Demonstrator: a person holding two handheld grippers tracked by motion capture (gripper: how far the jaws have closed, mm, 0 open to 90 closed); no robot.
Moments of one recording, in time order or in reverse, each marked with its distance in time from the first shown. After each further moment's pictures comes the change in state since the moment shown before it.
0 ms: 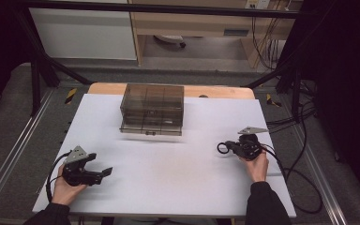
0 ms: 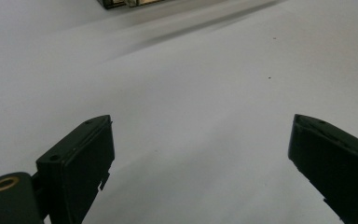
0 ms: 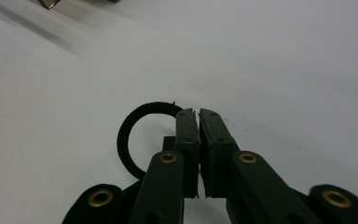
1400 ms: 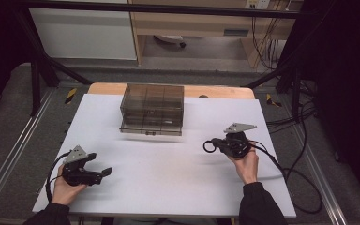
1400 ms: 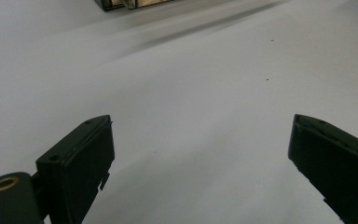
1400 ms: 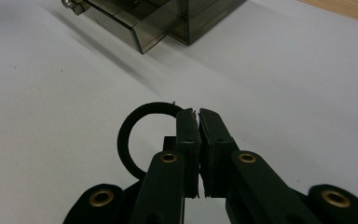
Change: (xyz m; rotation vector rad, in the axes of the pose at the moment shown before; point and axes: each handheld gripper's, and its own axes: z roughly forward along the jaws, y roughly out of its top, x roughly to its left) left arm 0.000 0.001 -0.001 -0.006 -0.007 -0.002; right arm 0.054 0.034 -0.011 -0.042 0.075 -0.131
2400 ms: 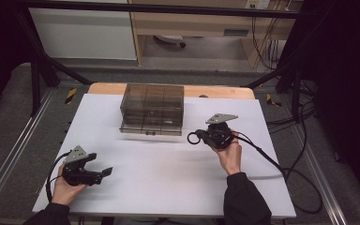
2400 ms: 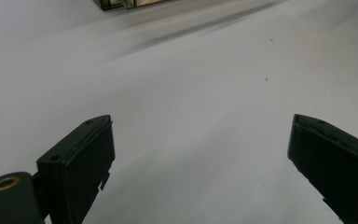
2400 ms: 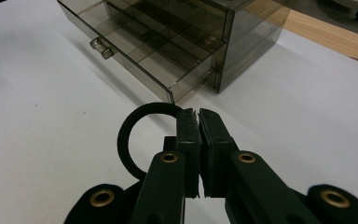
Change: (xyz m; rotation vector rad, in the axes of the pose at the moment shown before) left arm 0.000 0.000 0.001 0.000 -0.004 -0.003; right arm 0.030 0.045 0.025 -0.025 0.019 -0.054
